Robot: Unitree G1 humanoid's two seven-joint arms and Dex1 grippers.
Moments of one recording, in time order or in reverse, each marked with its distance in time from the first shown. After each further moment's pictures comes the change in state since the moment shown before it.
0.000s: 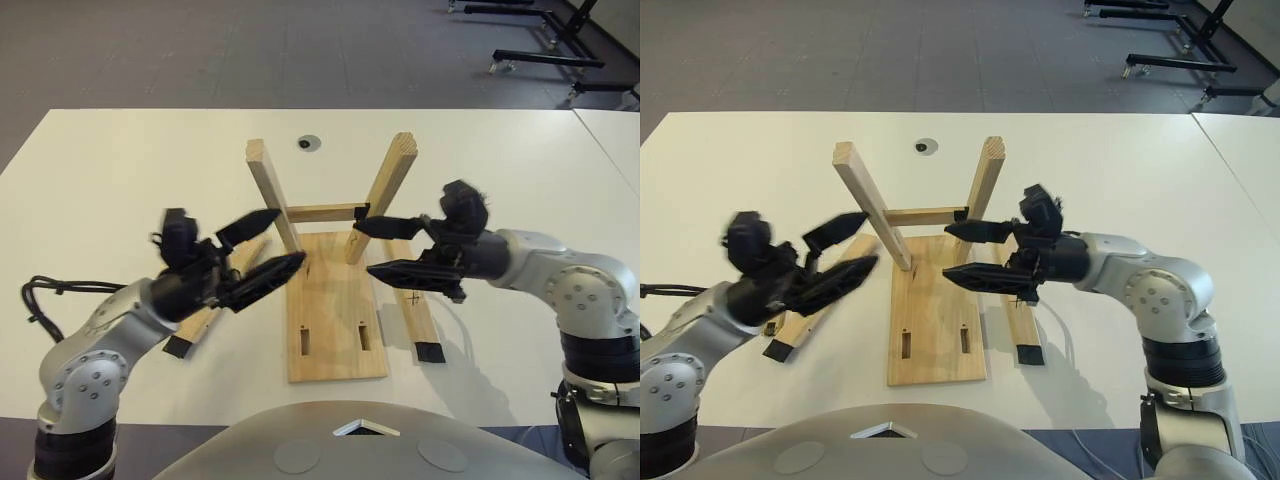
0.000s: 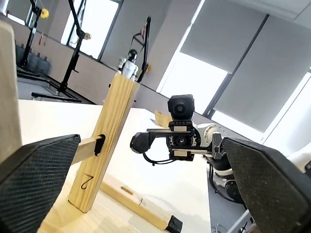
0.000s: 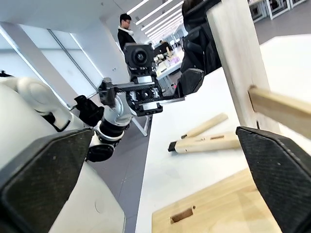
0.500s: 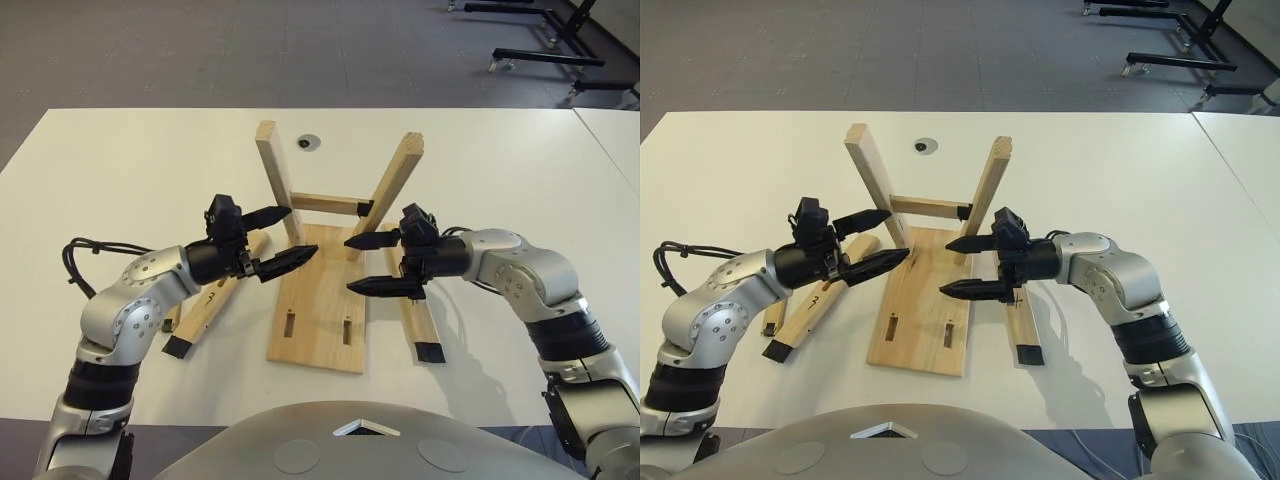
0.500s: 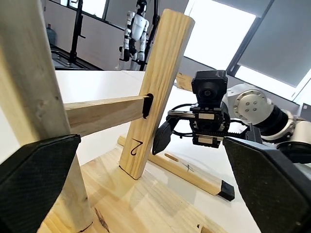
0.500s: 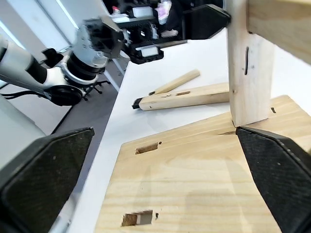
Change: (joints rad) left arm -0.266 0.036 -0.172 0.352 0.368 -0.091 -0.155; right arm -0.112 0.008 0.219 0.288 -0.428 -0.281 0.208
